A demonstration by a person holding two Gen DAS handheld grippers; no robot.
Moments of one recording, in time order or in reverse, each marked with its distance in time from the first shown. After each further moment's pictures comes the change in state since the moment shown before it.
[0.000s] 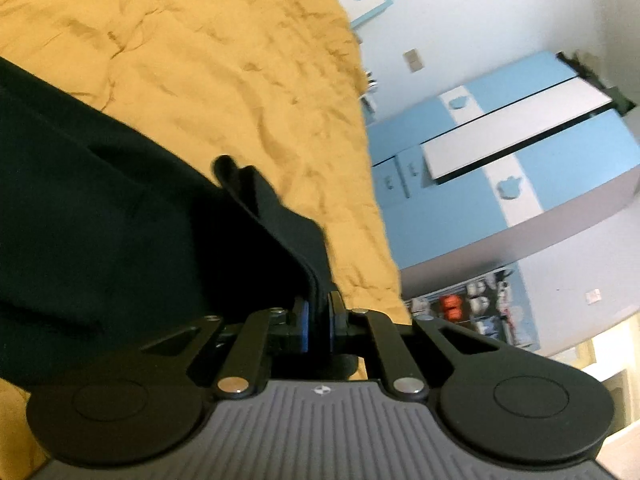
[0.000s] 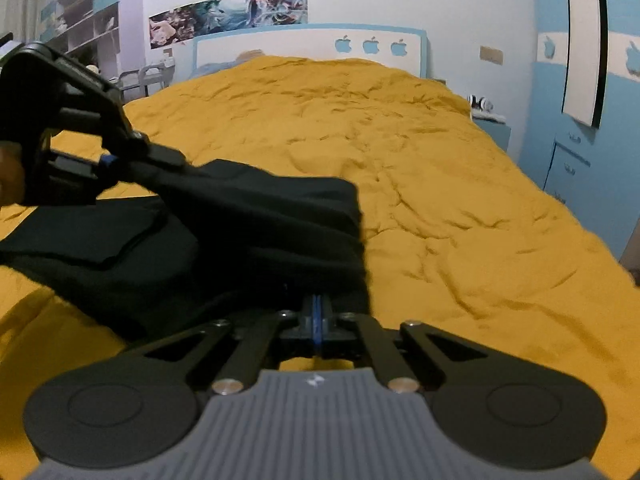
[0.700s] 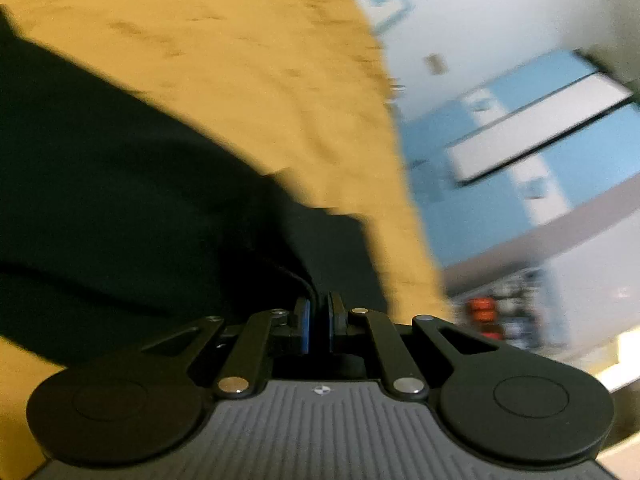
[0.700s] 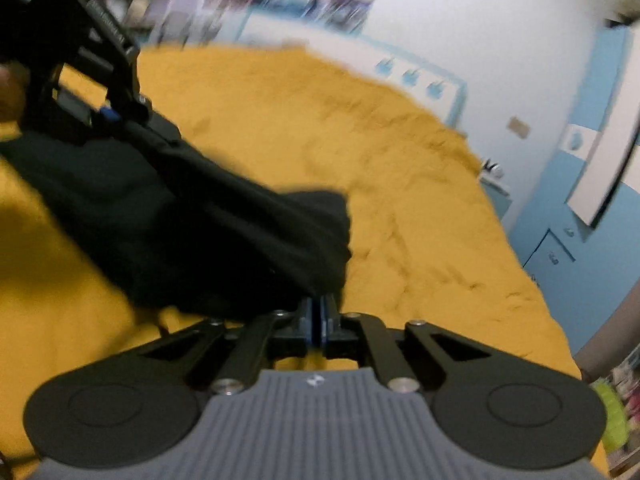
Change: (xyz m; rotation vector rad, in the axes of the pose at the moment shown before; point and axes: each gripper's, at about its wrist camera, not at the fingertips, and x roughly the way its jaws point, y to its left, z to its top) left arm -0.007 0.038 -0.014 0.018 -0.019 0.140; right arm -0.001 0.025 -0.013 -0.373 0.079 -0.020
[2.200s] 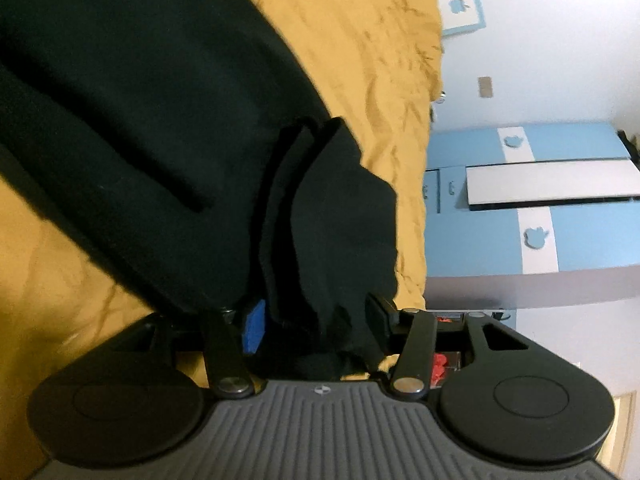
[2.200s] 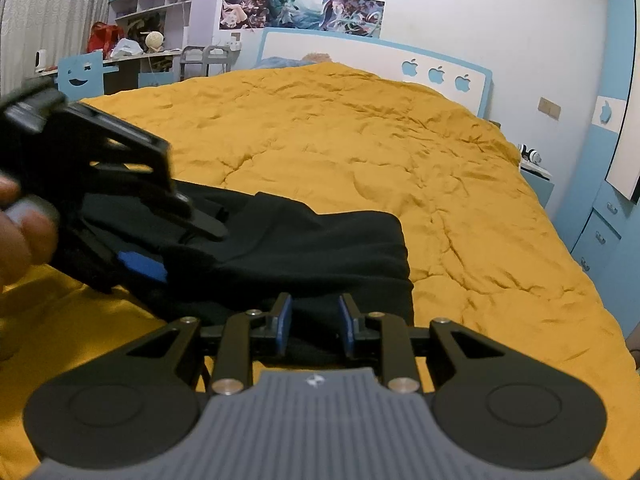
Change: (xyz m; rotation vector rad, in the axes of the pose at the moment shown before) left arm 0.028 0.032 -0.023 -0.368 0.108 -0.093; right arm -0.019 -0.008 0.034 0.191 -0.105 0.130
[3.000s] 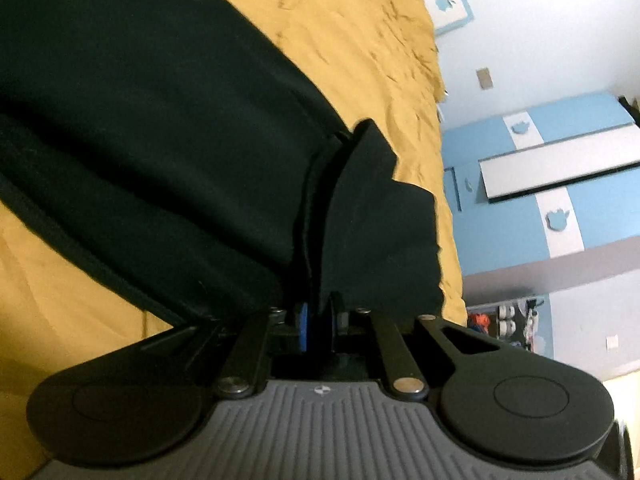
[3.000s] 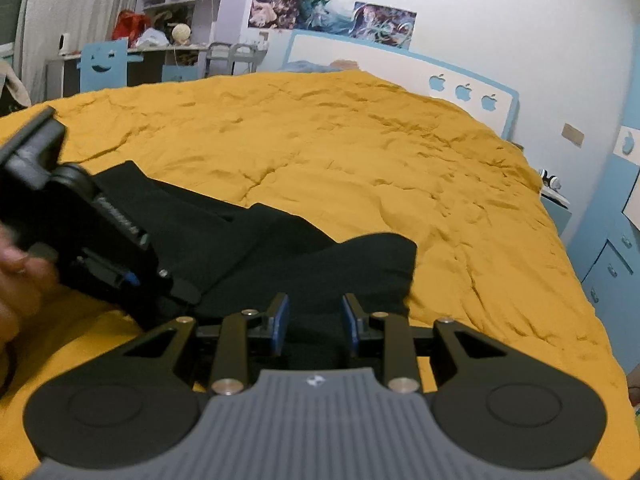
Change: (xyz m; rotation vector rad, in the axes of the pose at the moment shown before) left arm -0.022 0.017 0.016 0.172 -0.053 0.065; right arm 0.036 0.011 0.031 -0.080 0.005 0.044
